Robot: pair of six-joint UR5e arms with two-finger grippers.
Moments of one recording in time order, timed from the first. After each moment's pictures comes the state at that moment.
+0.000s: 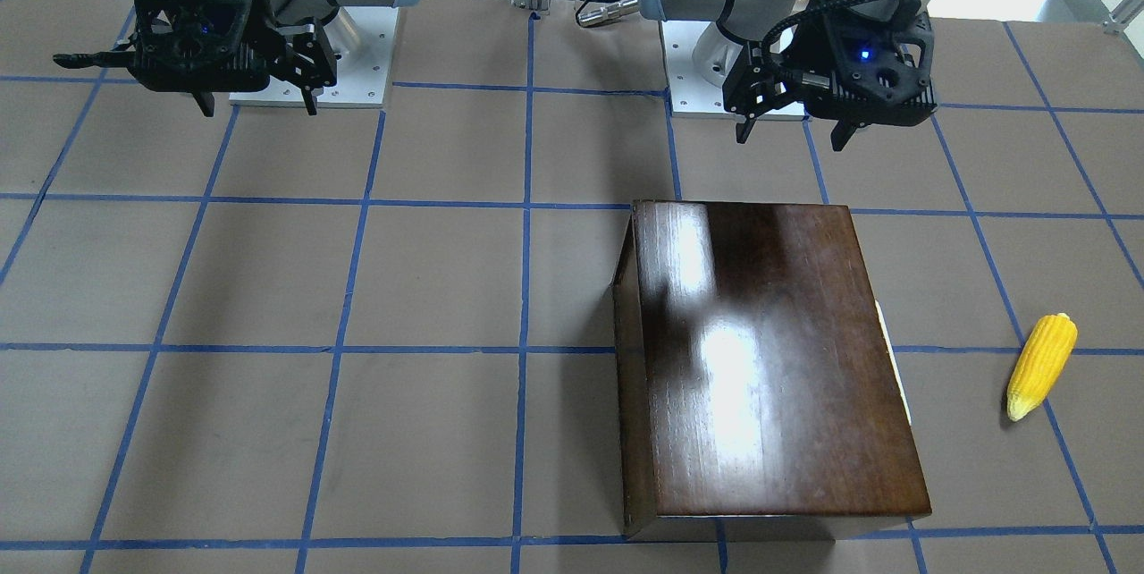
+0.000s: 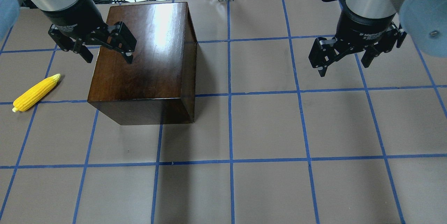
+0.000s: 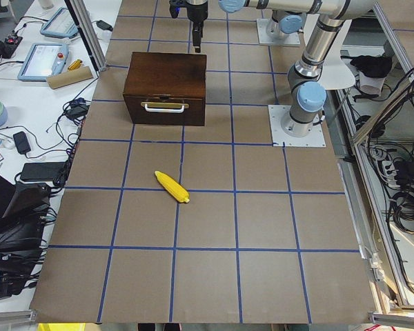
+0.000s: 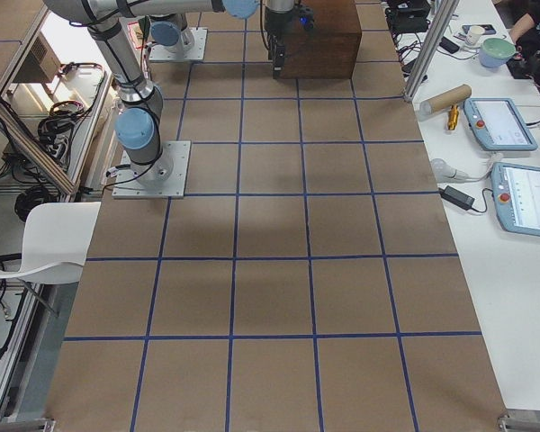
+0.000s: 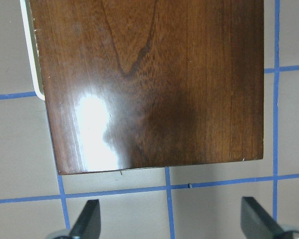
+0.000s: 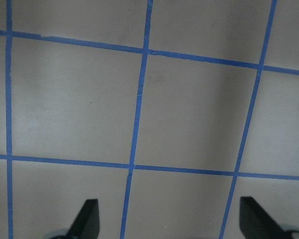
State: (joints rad) left arm -1.55 -1.56 -1.51 -1.68 1.58 0.09; right arm 1.61 -1.64 1.59 -1.46 -1.68 -0.08
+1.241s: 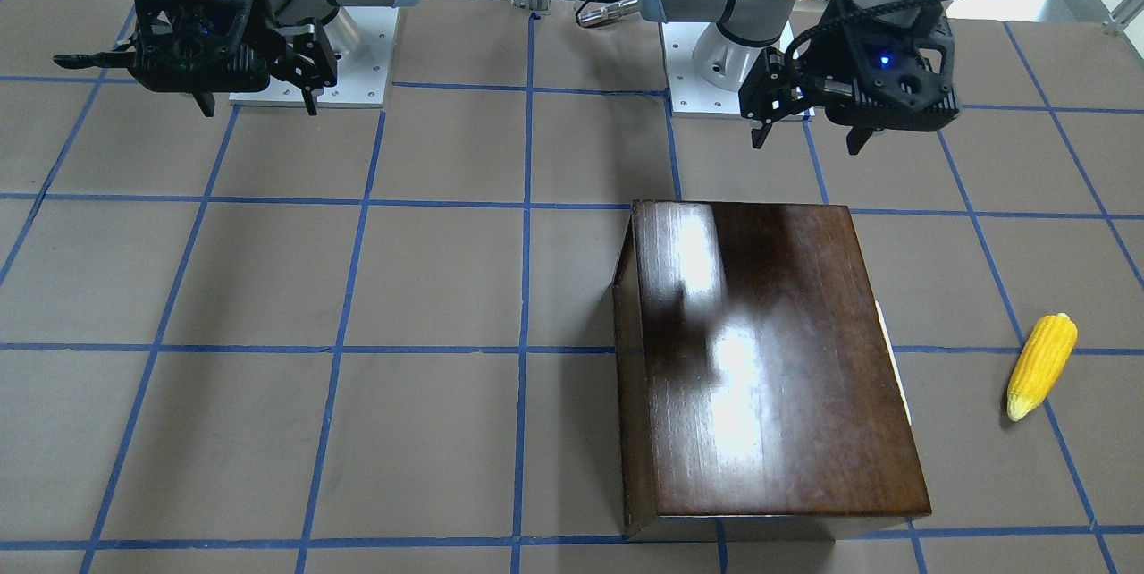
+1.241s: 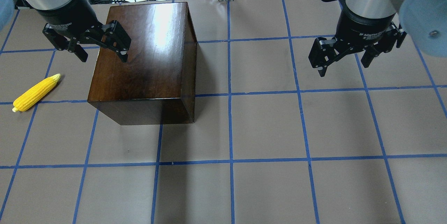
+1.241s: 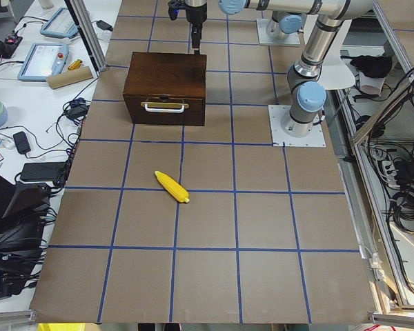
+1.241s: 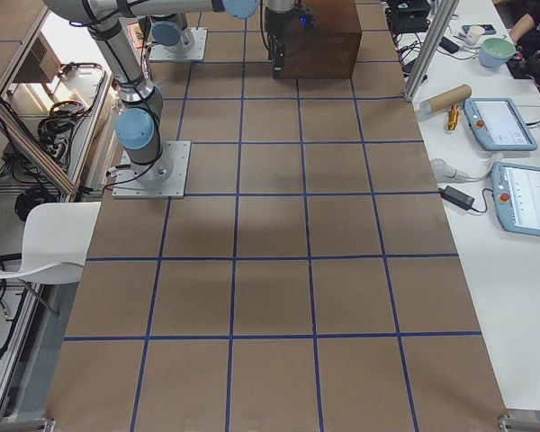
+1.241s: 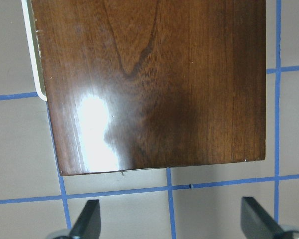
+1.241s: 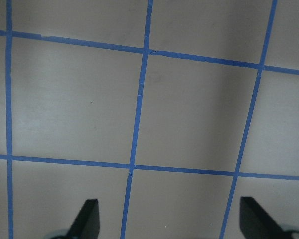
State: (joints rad) left arm -1.50 -1.56 -1.51 -1.68 1.59 0.12; right arm 1.61 -1.64 1.59 -1.46 -1.68 -0.08
